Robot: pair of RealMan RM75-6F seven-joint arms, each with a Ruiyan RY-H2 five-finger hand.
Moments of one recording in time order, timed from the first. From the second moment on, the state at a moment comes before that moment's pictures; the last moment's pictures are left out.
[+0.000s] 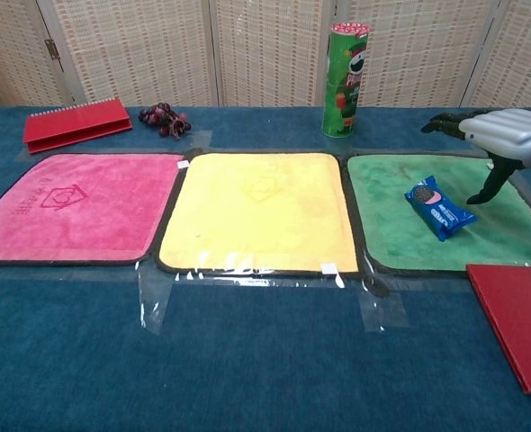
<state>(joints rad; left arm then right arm) -0.04 -1.13 -0.05 -1.84 1.48 1.54 0.16 0.71 -1.67 0.15 -0.74 -1.41 0.85 0.04</state>
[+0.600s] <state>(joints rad) -0.05 -1.12 -0.05 -1.83 1.48 1.54 0.15 0.77 -1.79 0.12 -0.67 -1.47 0.93 0.16</state>
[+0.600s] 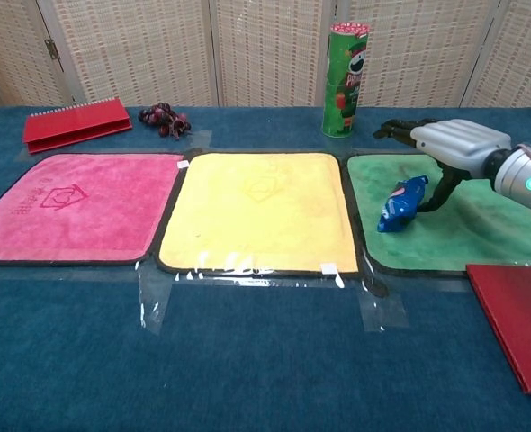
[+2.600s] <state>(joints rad) -0.03 -1.12 -0.04 -1.82 1.50 1.55 0.14 0.87 -1.62 0.22 -1.00 -1.21 0.57 0.21</state>
